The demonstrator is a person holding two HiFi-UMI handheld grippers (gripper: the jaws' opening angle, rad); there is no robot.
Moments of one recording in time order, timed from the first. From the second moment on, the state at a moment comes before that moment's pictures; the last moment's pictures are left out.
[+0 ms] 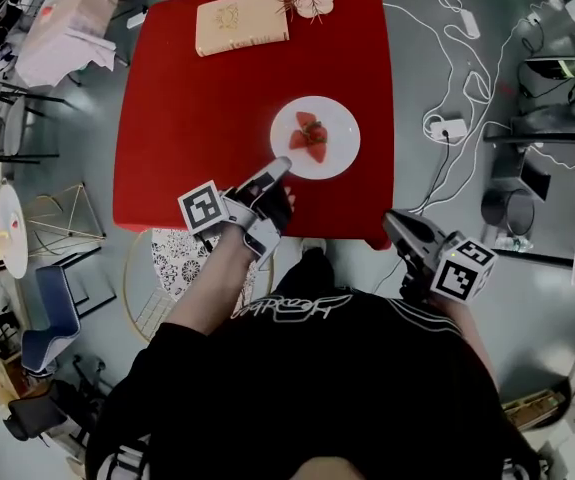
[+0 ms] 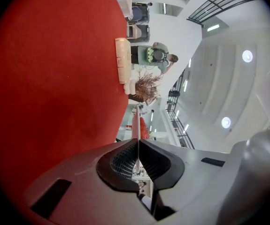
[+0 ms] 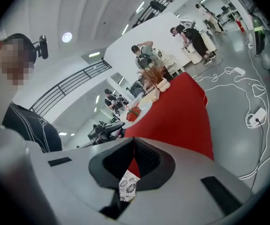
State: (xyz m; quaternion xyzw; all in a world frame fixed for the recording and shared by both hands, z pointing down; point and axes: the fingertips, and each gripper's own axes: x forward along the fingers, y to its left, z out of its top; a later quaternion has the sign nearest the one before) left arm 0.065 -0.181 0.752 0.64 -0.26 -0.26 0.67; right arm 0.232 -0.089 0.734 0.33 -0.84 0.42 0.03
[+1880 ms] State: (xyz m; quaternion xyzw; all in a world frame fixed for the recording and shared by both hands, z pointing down) left arm 0.058 -0.231 0.859 0.57 -0.37 -0.18 0.71; right arm 0.217 -0.116 0.767 0.29 -0.83 0.48 0.03
